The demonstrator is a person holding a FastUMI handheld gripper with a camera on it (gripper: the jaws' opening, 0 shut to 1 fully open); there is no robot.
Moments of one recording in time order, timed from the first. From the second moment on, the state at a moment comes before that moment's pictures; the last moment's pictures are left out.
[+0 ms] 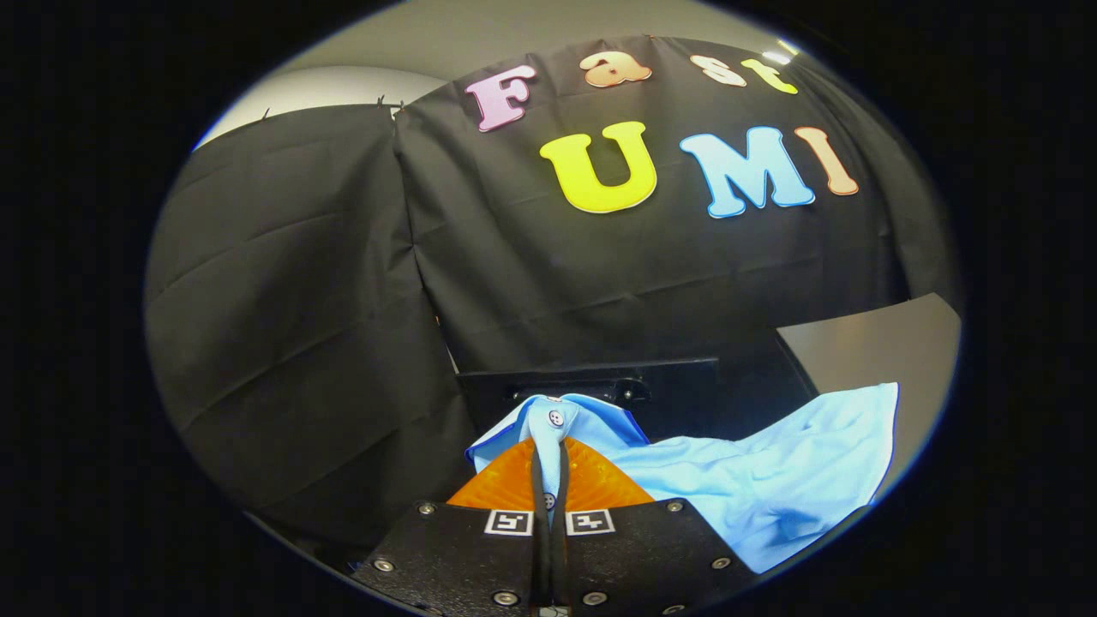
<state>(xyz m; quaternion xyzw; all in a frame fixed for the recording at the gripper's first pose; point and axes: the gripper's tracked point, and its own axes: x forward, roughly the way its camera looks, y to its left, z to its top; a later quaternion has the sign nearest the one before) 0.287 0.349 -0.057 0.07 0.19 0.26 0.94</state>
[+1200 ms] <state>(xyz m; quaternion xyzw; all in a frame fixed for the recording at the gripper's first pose) 0.297 0.396 -0.254 0.00 0.33 0.18 0.93</state>
